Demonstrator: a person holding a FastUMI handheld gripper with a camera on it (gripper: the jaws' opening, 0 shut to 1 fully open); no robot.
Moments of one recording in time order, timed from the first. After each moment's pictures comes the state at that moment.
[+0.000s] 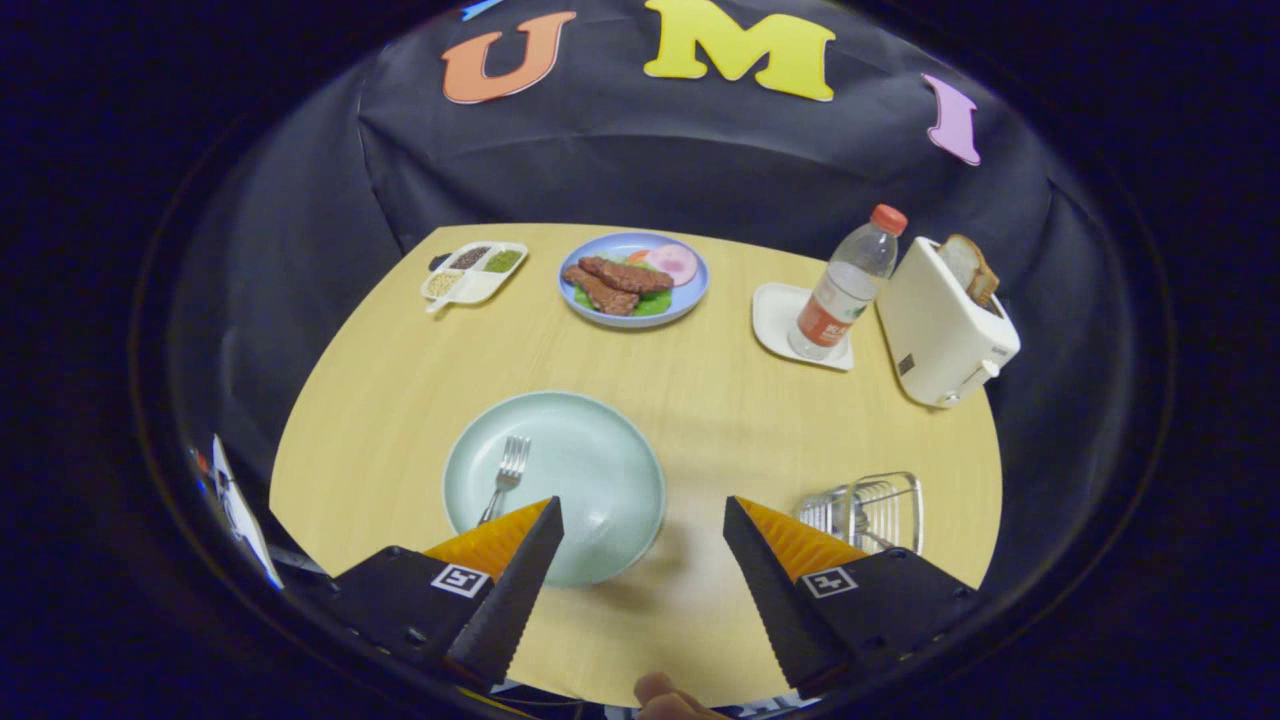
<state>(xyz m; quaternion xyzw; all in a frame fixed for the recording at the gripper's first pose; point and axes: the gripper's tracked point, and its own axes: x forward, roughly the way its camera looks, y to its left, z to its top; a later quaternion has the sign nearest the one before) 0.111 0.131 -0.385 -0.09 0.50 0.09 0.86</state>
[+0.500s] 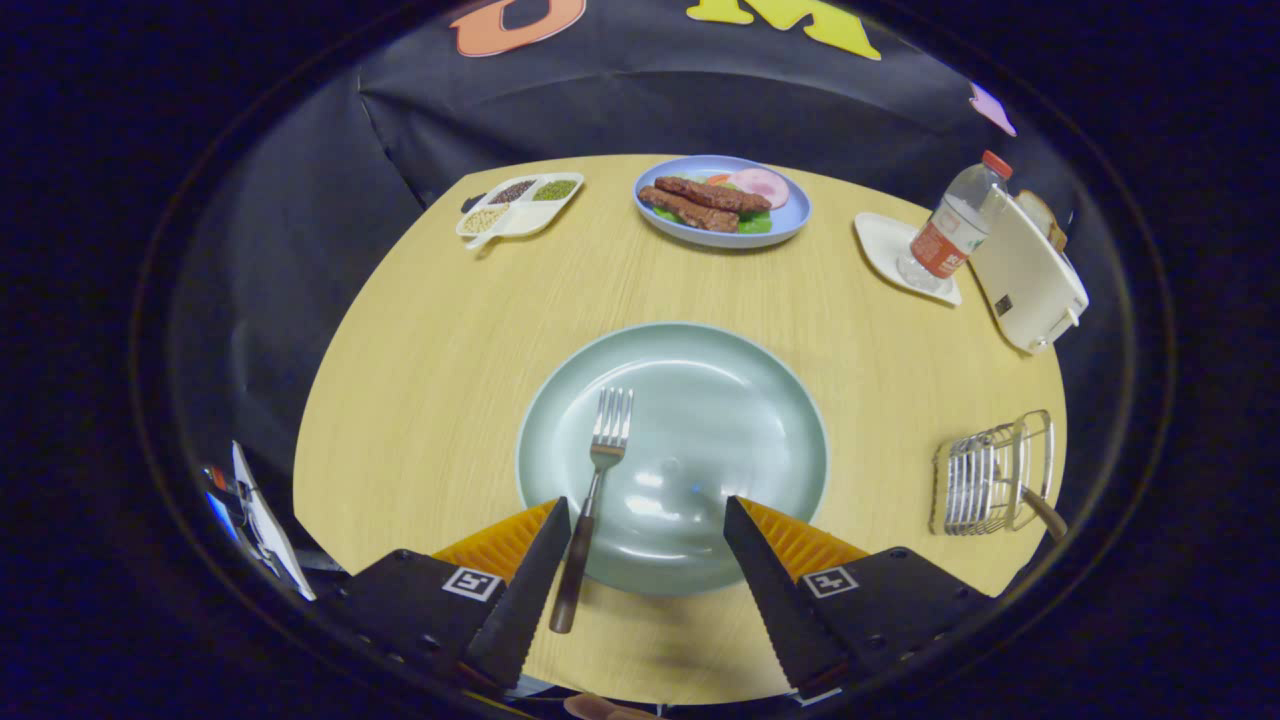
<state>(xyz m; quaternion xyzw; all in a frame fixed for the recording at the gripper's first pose) 0.084 0.211 -0.455 -0.06 0.57 0.11 0.81</state>
